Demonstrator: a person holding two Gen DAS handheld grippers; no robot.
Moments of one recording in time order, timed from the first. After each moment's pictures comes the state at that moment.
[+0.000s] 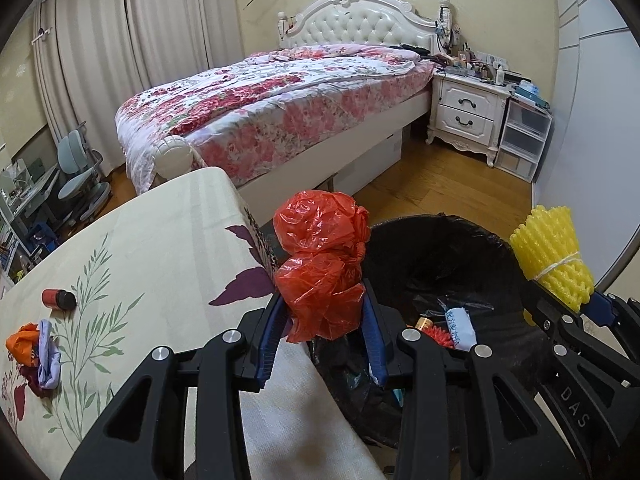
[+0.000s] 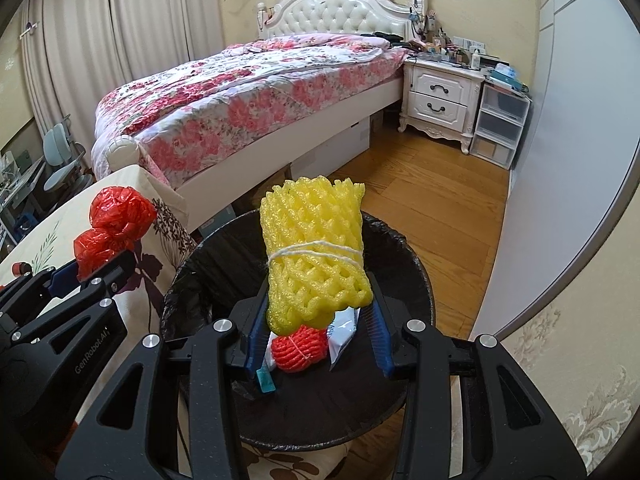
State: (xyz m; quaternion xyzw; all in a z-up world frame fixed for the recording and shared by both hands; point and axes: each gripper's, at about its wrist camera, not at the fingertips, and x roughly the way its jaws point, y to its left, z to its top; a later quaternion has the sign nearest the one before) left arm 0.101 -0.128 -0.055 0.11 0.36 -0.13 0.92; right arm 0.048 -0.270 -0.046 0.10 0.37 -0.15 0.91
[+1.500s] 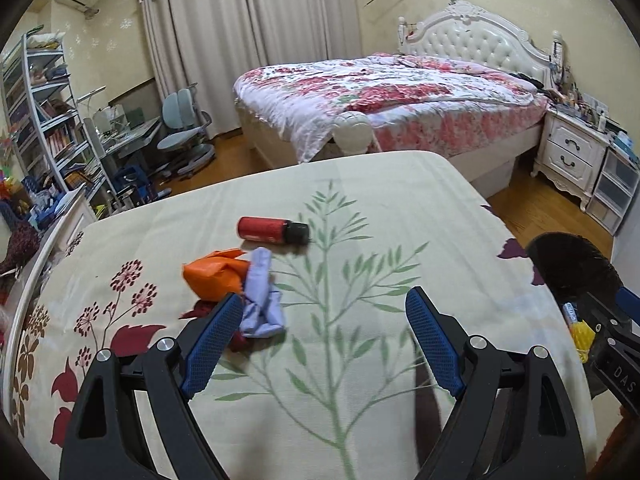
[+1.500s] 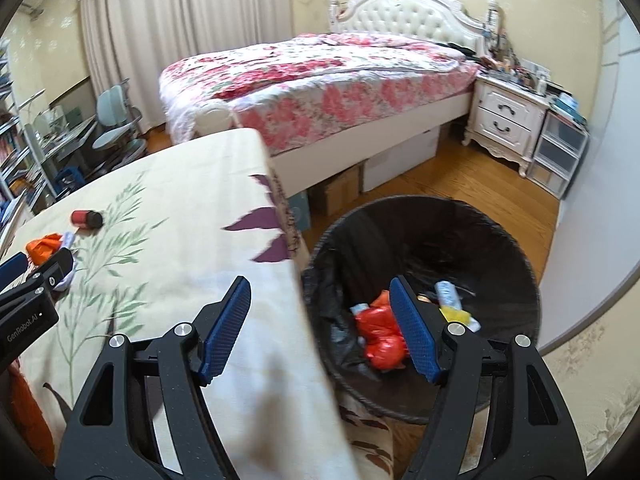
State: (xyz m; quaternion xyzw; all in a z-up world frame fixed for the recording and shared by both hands) left arm 0.063 0.068 -0.026 0.05 0.35 0.07 0.93; right arm 0.058 -0.142 -0.033 0.06 0.38 -0.04 0.92
